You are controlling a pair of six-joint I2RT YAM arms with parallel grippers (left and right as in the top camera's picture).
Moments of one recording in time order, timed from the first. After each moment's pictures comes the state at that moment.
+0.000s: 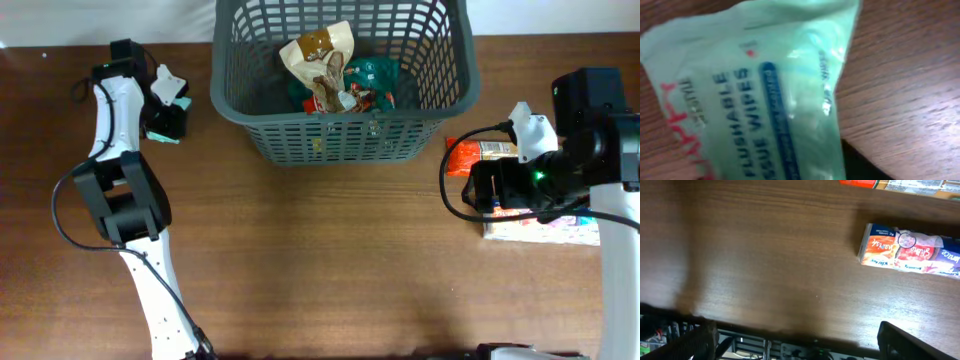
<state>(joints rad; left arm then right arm) 0.22 2.61 2.36 -1.15 0.04 0.58 -0.04 1.45 1.77 -1.69 -0.20 -0.08</state>
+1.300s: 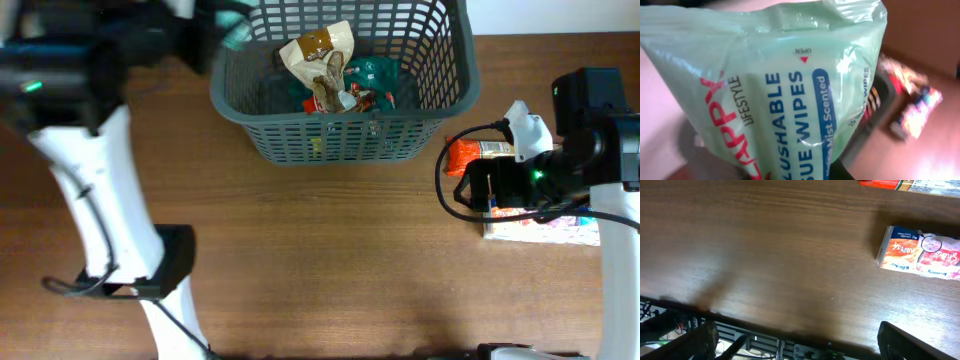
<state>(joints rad) -0.10 2.14 3.11 -1.55 0.67 0.37 -0.04 1.45 1.77 -1.69 -0.28 -0.07</state>
